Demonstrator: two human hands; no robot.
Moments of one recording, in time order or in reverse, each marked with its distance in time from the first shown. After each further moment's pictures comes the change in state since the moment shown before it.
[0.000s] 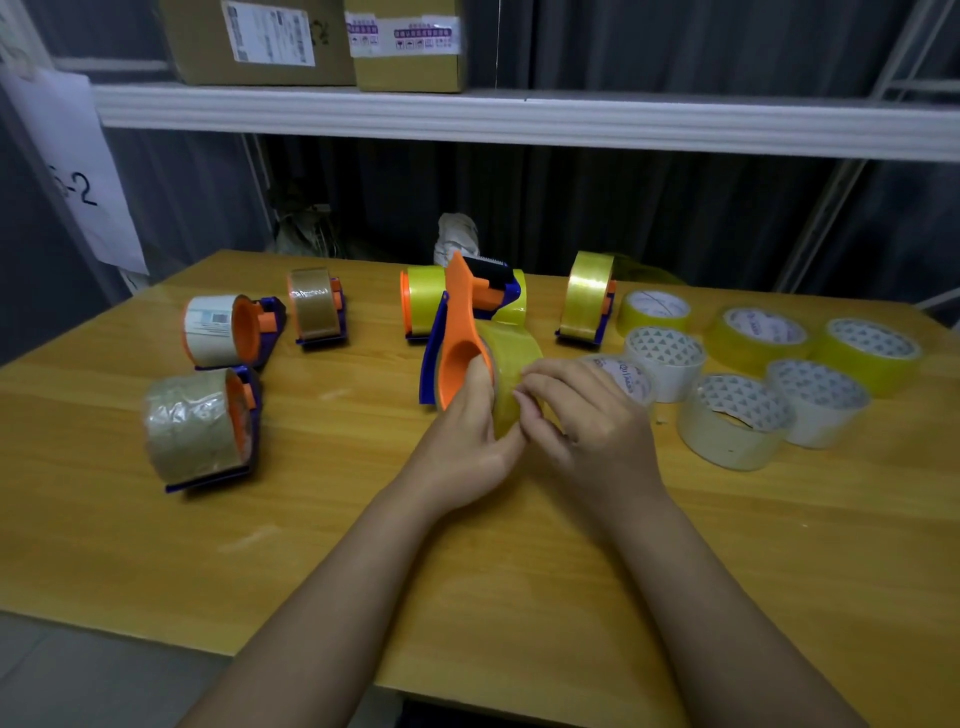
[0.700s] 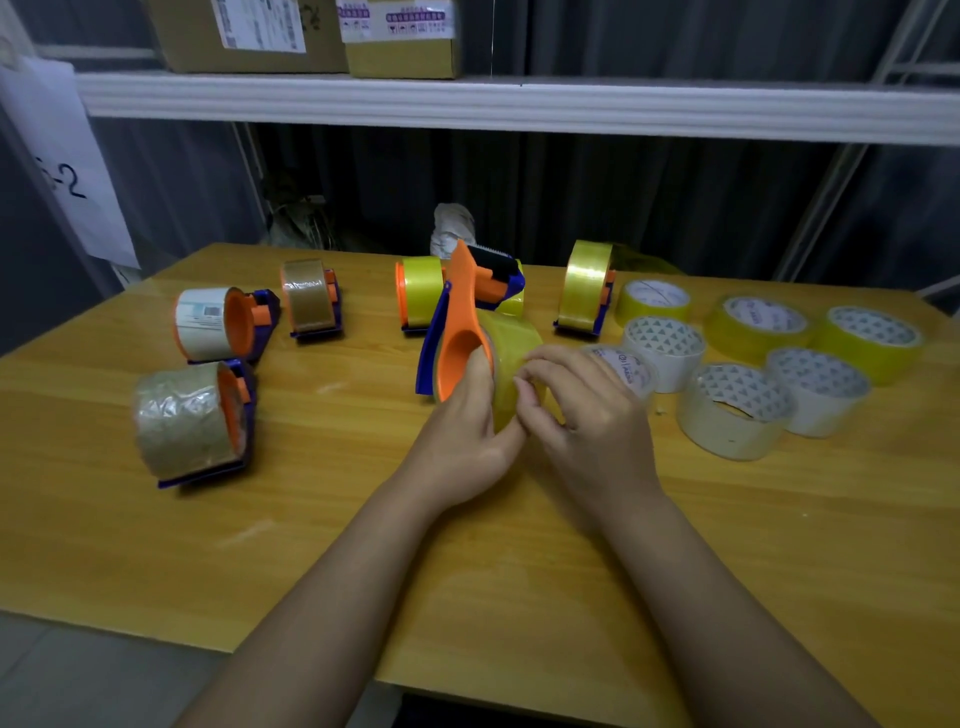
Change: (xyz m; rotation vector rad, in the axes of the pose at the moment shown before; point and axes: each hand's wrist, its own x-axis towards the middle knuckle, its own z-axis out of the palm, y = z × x) left_hand -0.002 -0.005 0.002 0.101 0.027 0.006; right_hand -0.002 -0.007 0.005 0.017 0.025 0.137
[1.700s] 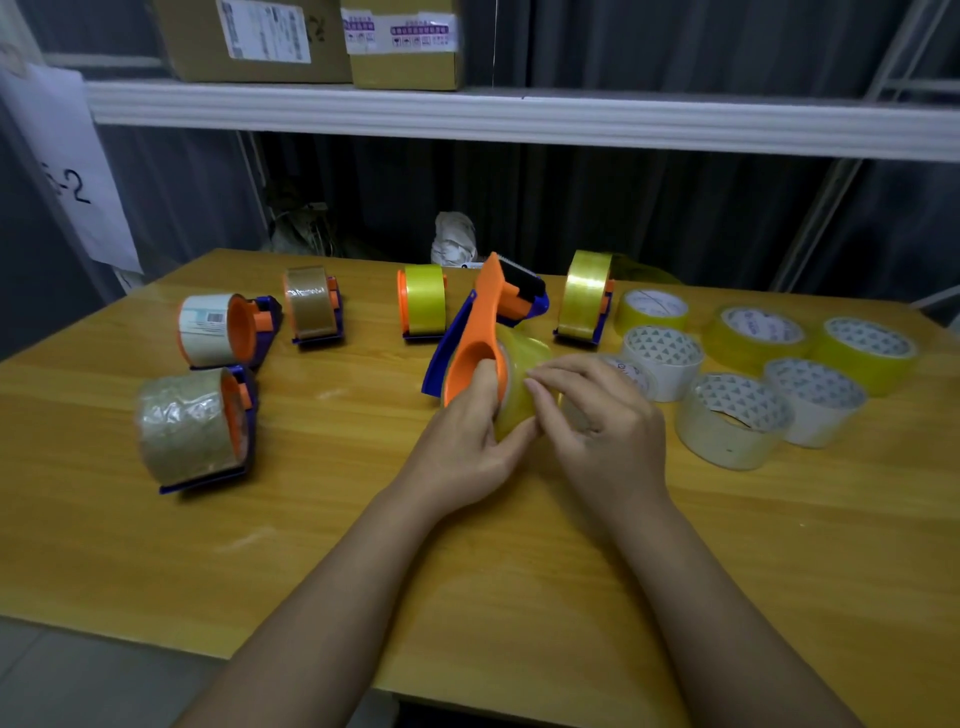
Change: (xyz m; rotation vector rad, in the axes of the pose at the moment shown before) left_hand 0.002 0.001 -0.001 0.033 0.002 0.069; right_hand 0.001 0.004 -0.006 0.061 0.051 0.084
